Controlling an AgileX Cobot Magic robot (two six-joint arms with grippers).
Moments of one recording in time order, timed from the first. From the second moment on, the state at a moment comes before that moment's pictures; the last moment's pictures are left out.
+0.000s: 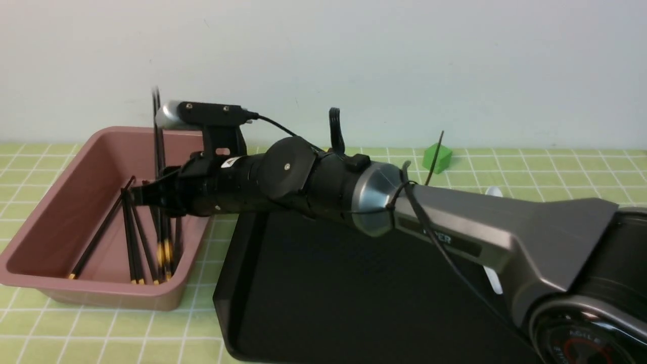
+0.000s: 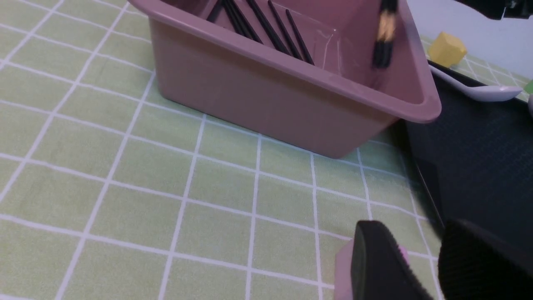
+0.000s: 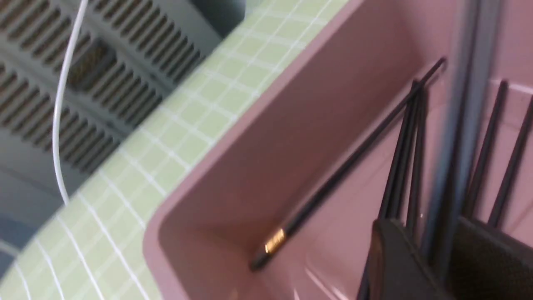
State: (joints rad) right arm 0.80 2.30 -1.93 0.94 0.25 -0.43; left arm -0.13 -0.01 0.03 0.02 0.38 -0.44
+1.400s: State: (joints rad) right arm 0.64 0.88 -0.98 -0.12 0.88 0.18; left arm -0.13 -0.01 0.03 0.02 0.38 -0.44
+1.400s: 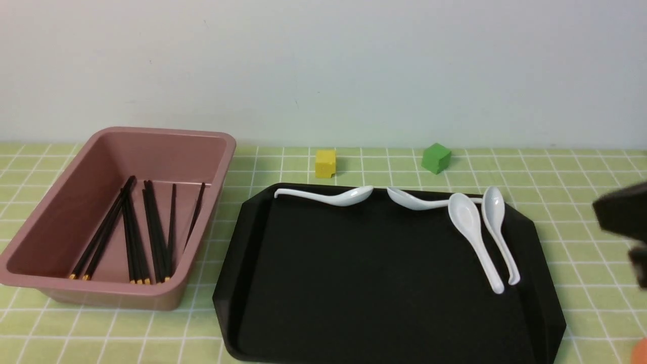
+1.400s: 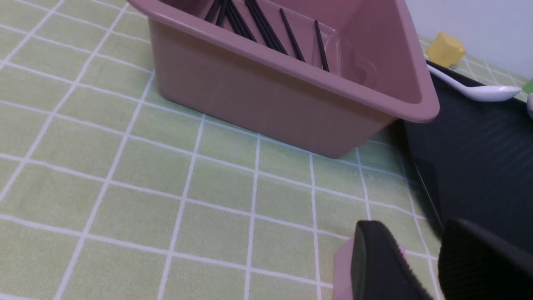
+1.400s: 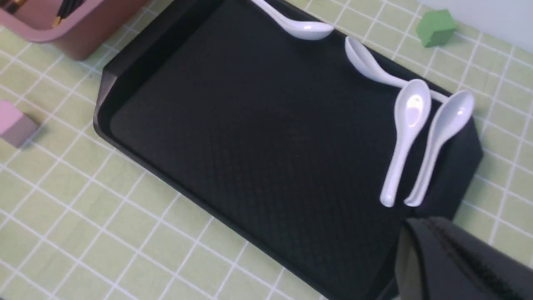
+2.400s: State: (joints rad) right arm 0.64 0.81 -0.44 -0.14 0.27 0.29; left arm -0.13 -0.01 0.03 0.02 0.38 -0.44
